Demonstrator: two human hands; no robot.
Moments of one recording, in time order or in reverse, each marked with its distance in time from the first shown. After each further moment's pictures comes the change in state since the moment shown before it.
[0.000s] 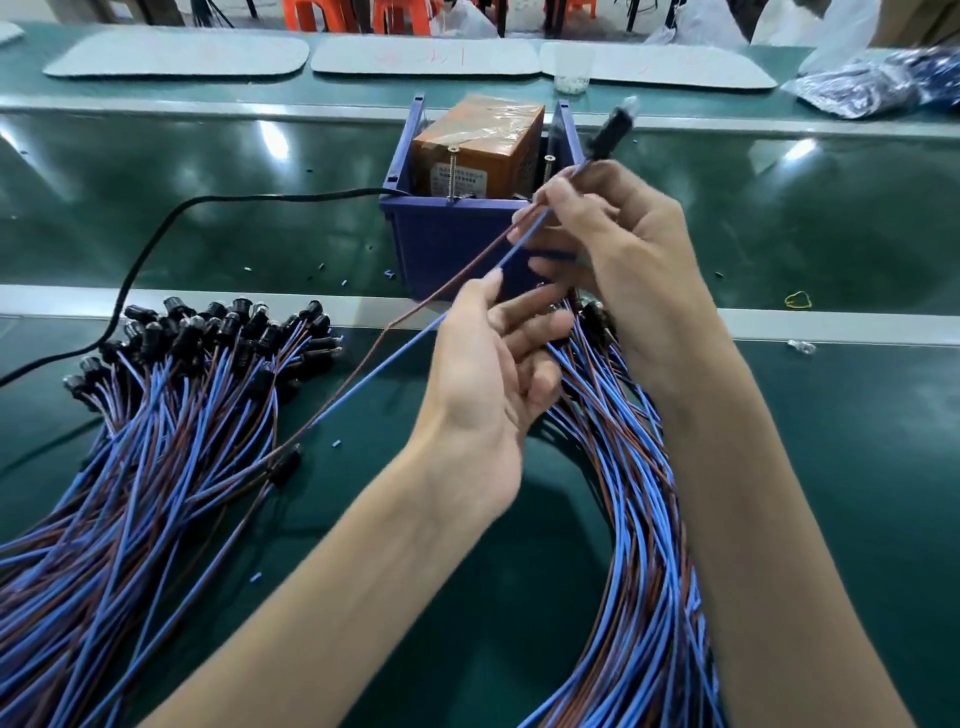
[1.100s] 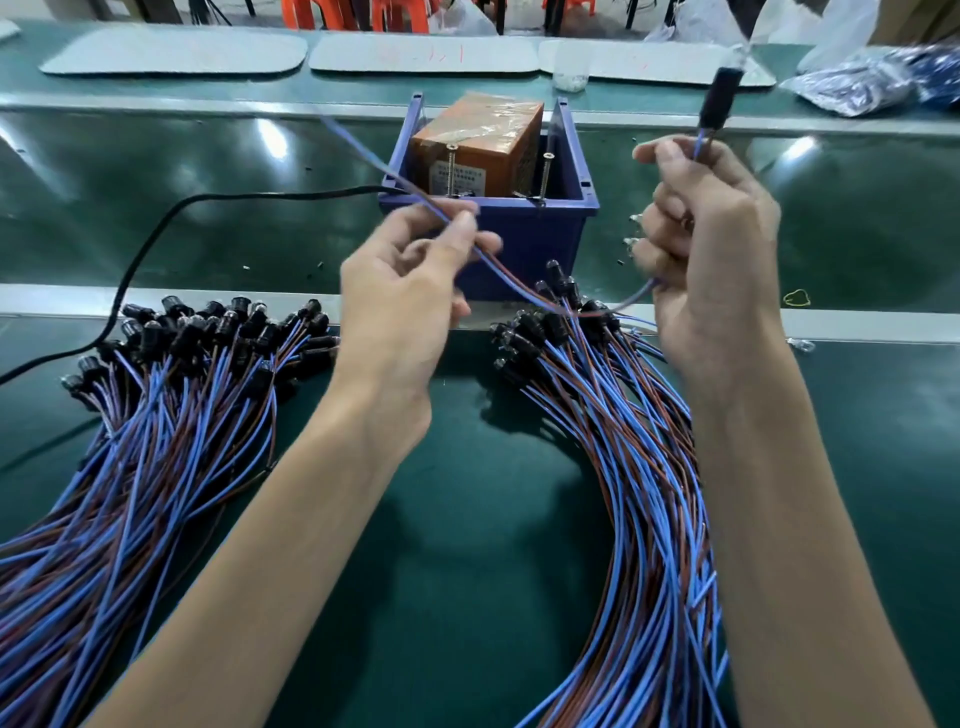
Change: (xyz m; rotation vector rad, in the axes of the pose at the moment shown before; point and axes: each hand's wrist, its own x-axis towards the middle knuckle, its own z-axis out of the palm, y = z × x) left_hand 0.016 0.031 -0.021 0.400 0.128 0.508; right_hand 0.006 -0.006 -0.027 0.251 0.295 -0.014
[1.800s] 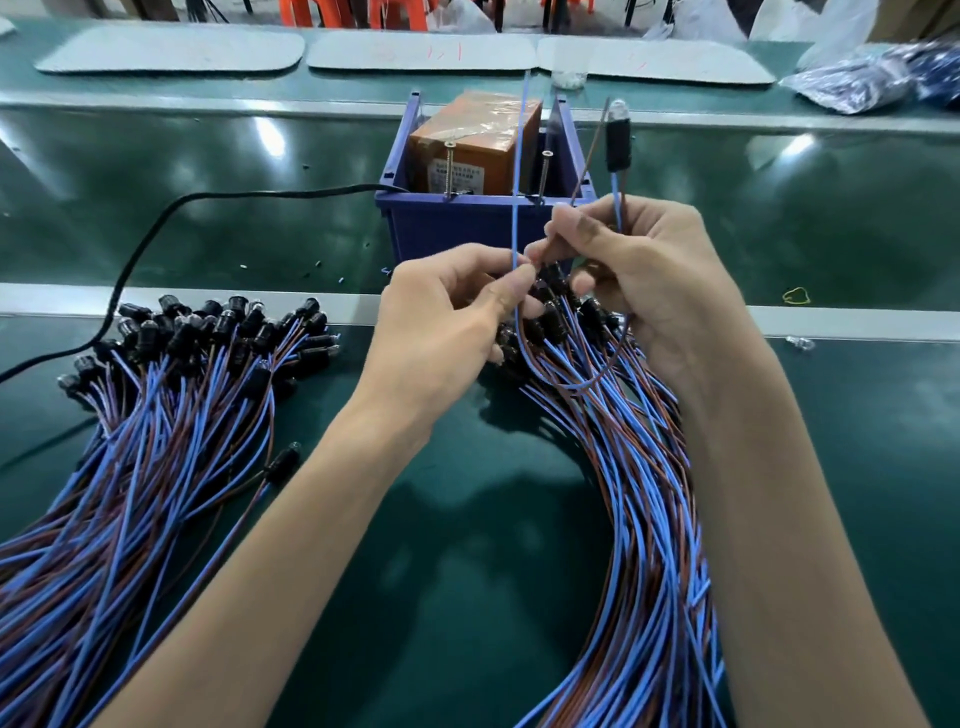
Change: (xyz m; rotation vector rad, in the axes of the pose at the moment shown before) left_hand 0.001 -0.019 -0.001 0.282 -0.248 0.115; right_hand -0.005 0.010 0.007 -0.238 -0.234 0.172
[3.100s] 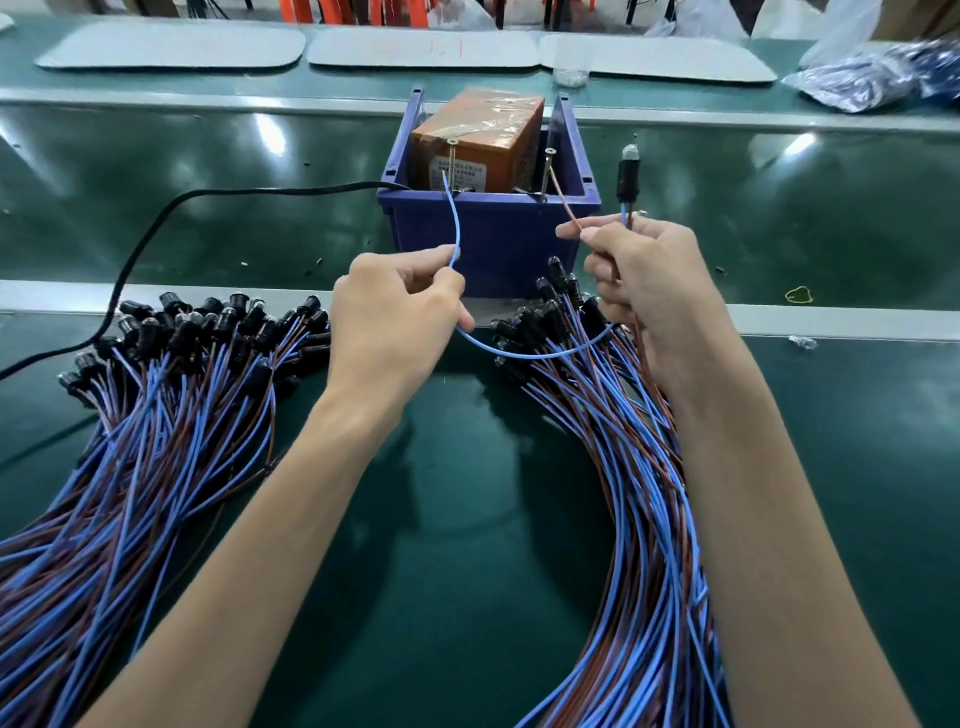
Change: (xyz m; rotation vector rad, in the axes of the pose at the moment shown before) left_hand 0.017 -0.017 -0.018 0.283 0.267 -0.067; right_hand 0.016 0.020 -0.010 -0.155 0.145 0.105
